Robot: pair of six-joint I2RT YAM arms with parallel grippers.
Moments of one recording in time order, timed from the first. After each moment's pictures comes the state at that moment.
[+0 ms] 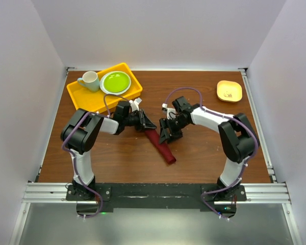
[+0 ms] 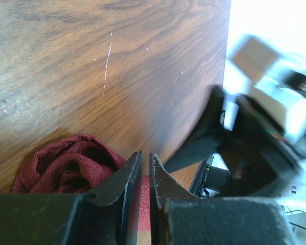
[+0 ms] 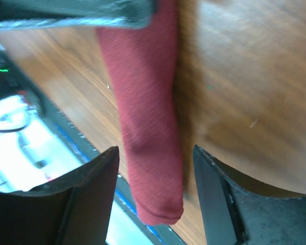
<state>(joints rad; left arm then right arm) -0.41 1.94 0.84 0.51 0.73 -0.91 0.50 1.85 1.12 -0.54 -0.66 0.28</state>
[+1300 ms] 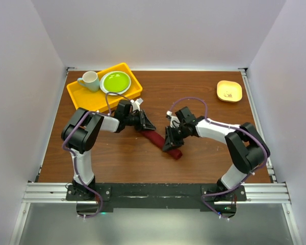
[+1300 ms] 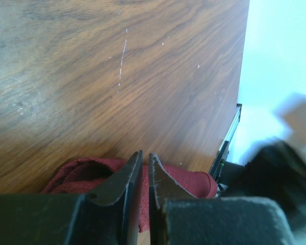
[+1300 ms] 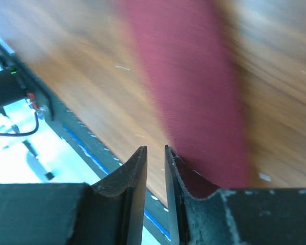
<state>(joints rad) -0.40 1.96 0.89 0.39 0.73 -0.81 0.59 1.64 0.92 -0.37 -0.58 0.47</state>
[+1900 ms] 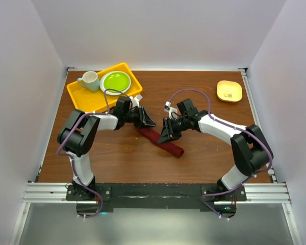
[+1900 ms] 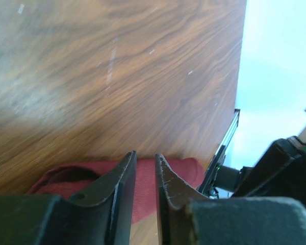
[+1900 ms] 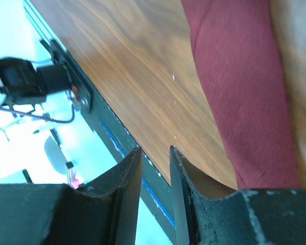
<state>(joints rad) -0.40 1.90 0.92 0.30 0.70 -0.81 0.54 1.61 0.97 -0.37 -0.73 0.46</state>
